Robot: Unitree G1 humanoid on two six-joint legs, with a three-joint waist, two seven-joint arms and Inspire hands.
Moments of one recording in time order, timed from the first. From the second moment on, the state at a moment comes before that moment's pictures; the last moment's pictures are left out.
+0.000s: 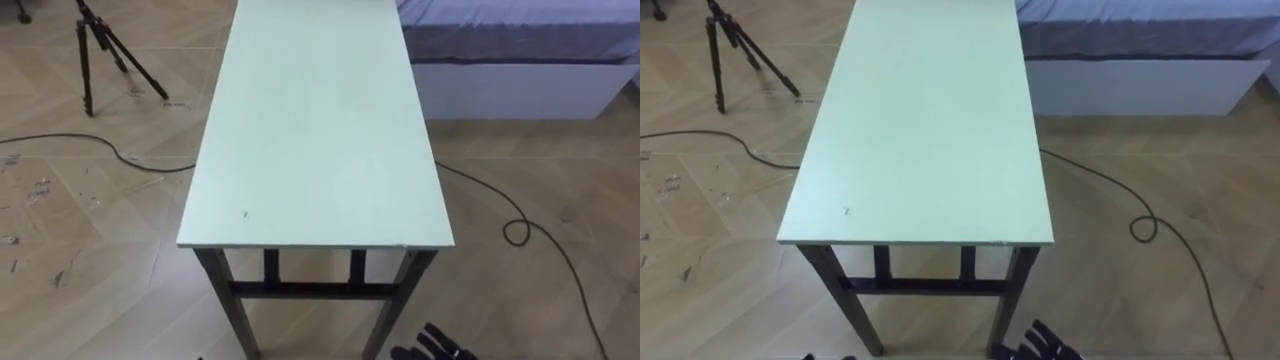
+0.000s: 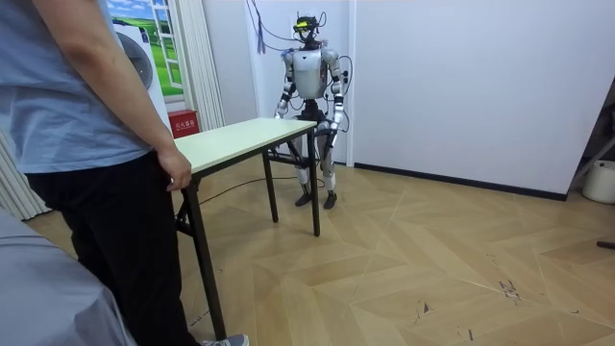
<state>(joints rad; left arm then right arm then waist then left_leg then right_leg) 0.23 0.18 -0.04 0.85 -0.78 0.01 -0.31 0.18 -0.22 0.01 0.78 0.69 0.04 0.48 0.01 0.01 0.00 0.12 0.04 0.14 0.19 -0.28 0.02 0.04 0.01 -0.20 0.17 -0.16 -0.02</state>
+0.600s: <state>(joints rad) 0.23 0.19 -0.20 0.55 -0.99 0.05 -0.36 0.21 -0.21 0.14 0.57 0.88 0.07 0.50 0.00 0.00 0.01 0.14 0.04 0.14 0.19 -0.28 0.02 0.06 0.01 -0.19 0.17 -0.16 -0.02</state>
